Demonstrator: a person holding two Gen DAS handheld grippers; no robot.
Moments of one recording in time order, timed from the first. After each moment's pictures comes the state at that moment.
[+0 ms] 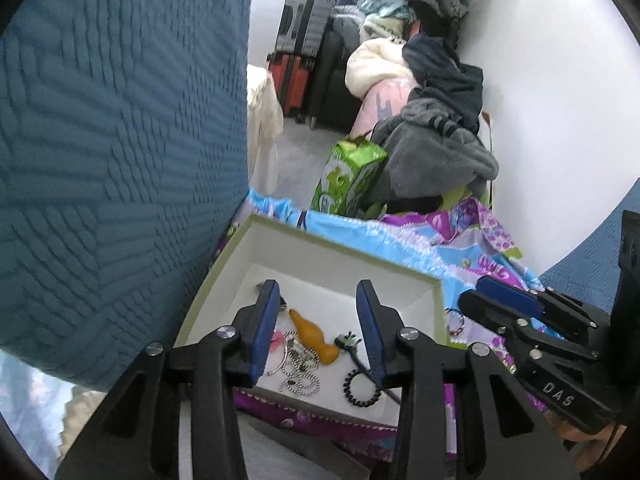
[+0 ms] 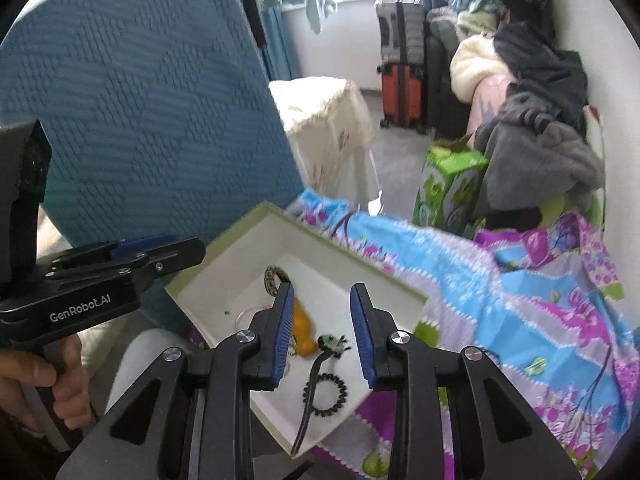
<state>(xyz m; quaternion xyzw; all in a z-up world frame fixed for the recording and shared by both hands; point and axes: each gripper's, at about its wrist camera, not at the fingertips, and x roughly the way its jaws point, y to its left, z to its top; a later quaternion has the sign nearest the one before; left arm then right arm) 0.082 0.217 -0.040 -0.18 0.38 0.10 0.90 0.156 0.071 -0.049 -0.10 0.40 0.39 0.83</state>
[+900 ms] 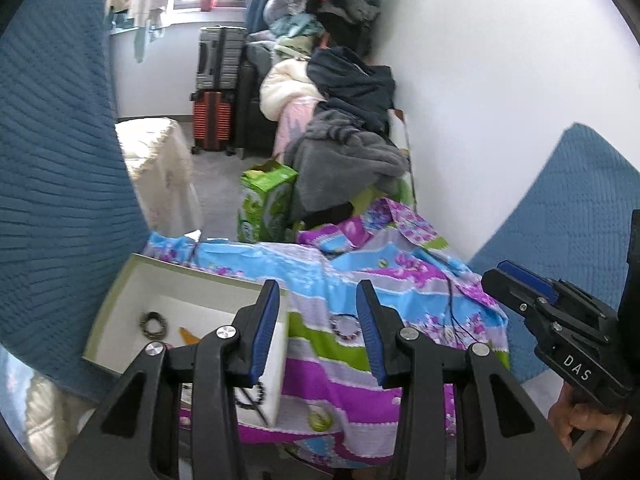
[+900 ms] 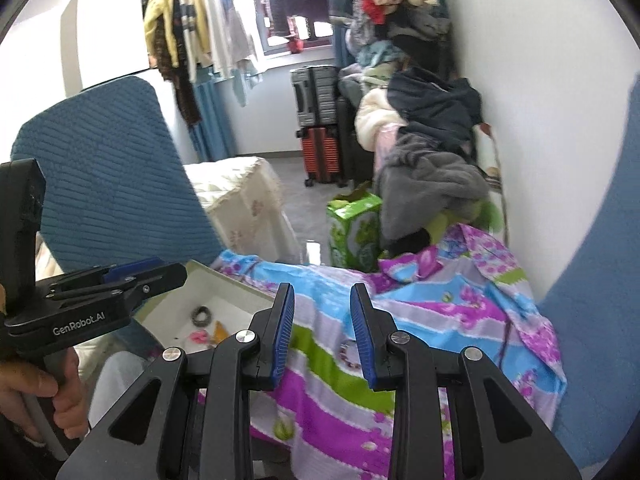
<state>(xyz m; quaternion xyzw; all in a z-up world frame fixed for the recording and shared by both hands) 0.100 0.070 0.015 -0.12 0.35 0.01 0.93 0.139 -0.102 0.019 -0.04 0.32 0.28 0.90</state>
